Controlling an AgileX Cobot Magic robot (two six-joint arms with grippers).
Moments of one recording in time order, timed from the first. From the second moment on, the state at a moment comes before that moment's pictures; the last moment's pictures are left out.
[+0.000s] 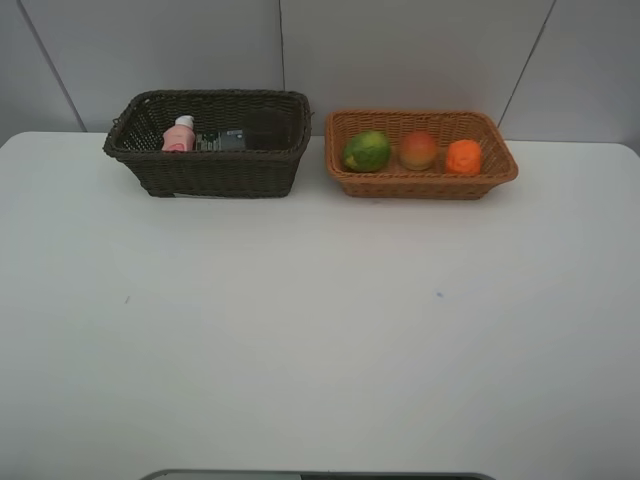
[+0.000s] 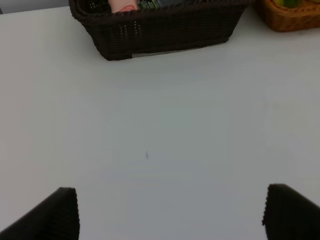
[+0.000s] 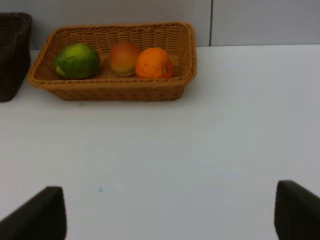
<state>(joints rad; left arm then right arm) -0.01 0.00 -0.51 -0.19 1.07 0.20 0.02 -0.01 -0.53 0.02 1.06 -0.03</state>
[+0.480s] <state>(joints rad) -0.01 0.00 -0.51 -0.19 1.07 0.20 0.09 -0.01 -0.53 0.02 1.06 -0.03</state>
